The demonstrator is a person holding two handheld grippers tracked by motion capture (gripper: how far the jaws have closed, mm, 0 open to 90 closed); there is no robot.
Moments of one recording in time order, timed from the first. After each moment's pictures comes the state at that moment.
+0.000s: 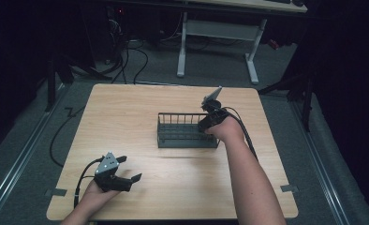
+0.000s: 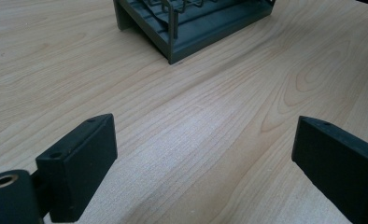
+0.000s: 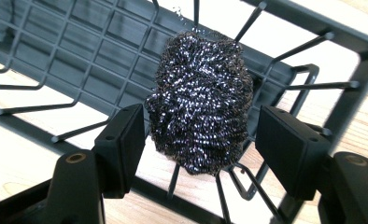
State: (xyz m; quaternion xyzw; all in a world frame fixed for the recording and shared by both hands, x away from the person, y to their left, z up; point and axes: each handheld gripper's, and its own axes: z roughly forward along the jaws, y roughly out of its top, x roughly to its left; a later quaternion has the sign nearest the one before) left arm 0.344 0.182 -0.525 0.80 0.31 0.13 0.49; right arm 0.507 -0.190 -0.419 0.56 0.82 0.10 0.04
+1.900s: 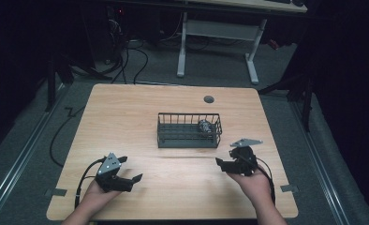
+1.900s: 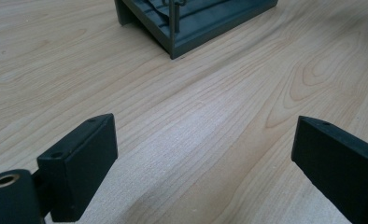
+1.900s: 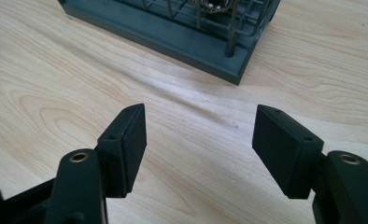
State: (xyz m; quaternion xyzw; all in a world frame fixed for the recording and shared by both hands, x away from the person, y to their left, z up) left arm 0.344 0.178 -0.527 0.81 0.31 0.14 0.48; right arm 0.337 -0.257 -0.459 0.50 0.79 0.31 0.17
